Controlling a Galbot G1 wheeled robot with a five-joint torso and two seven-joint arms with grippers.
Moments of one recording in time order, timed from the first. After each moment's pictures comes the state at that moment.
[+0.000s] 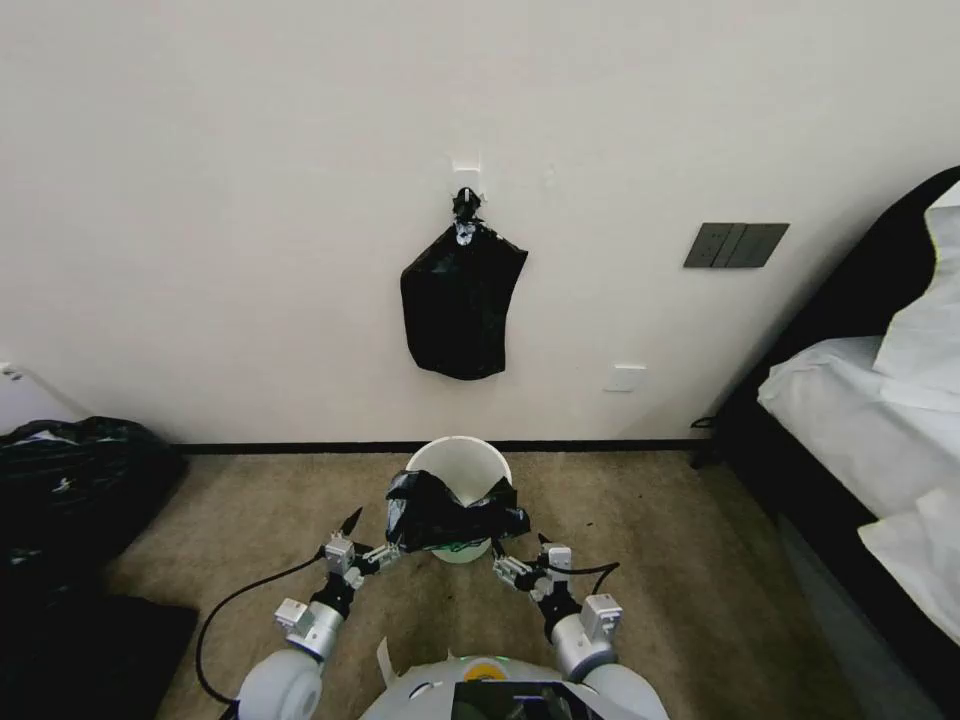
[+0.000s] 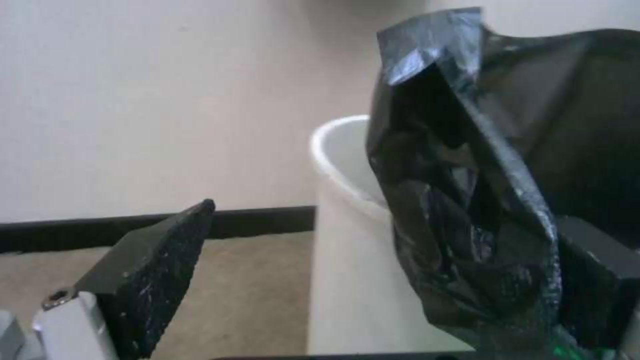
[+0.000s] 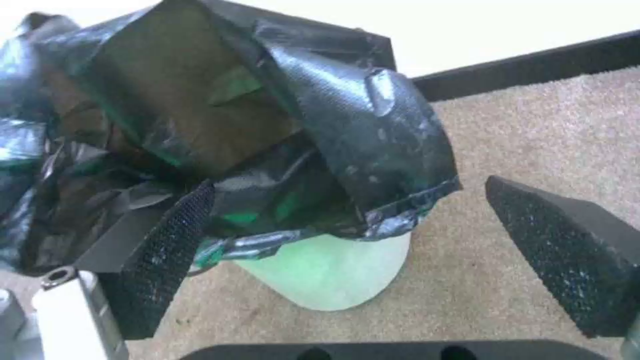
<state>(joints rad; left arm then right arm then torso) 1.70 -1.02 -0.38 -1.85 -0.54 -0.37 0.08 -1.70 1.17 0.08 2.18 0.47 -0.11 0.34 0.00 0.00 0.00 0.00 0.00</state>
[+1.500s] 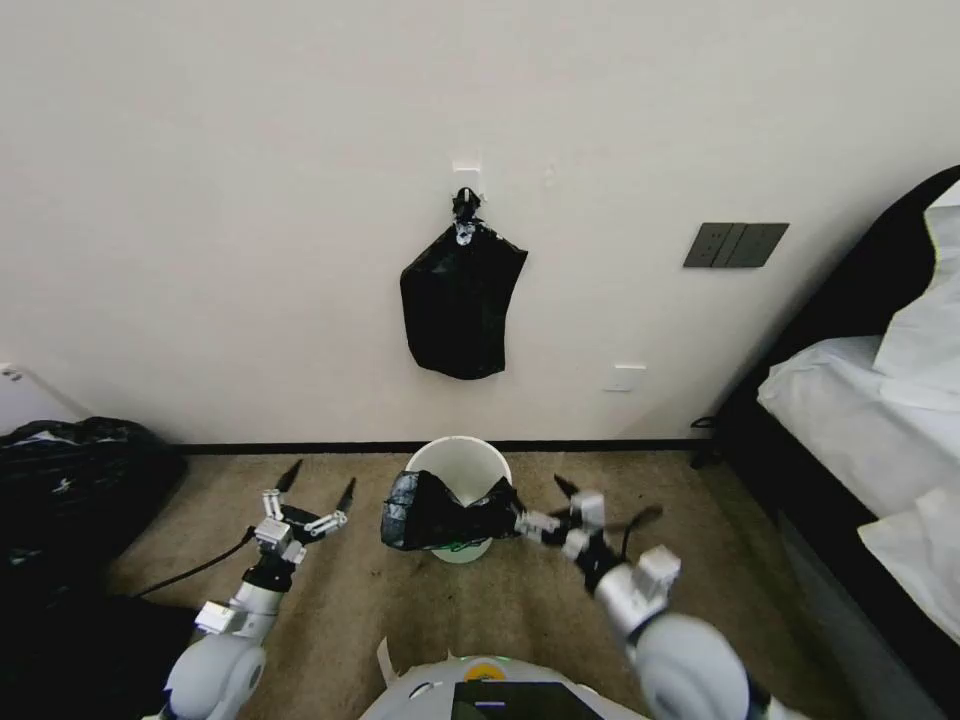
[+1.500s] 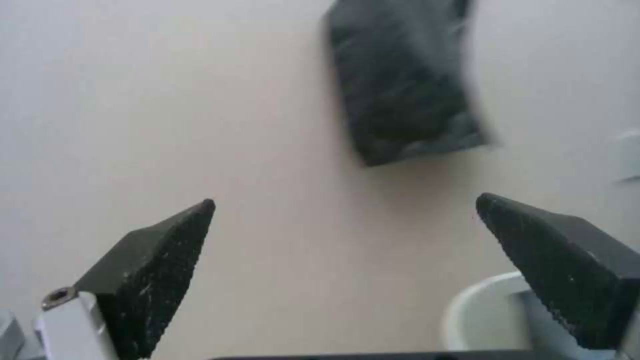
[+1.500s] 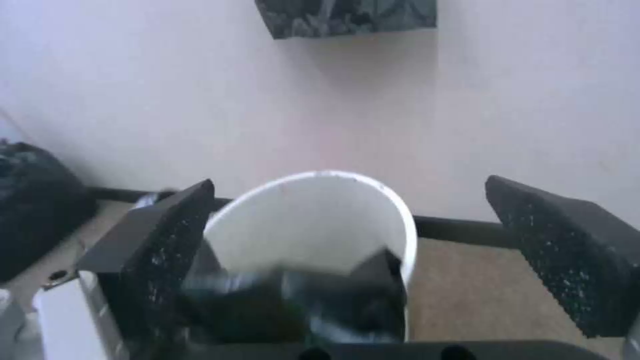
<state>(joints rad) 1.76 -1.06 -0.67 -1.95 -0.35 -0.58 0.07 -1.55 0.90 0.25 2.36 0.66 -0.19 0.22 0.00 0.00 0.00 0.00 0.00</state>
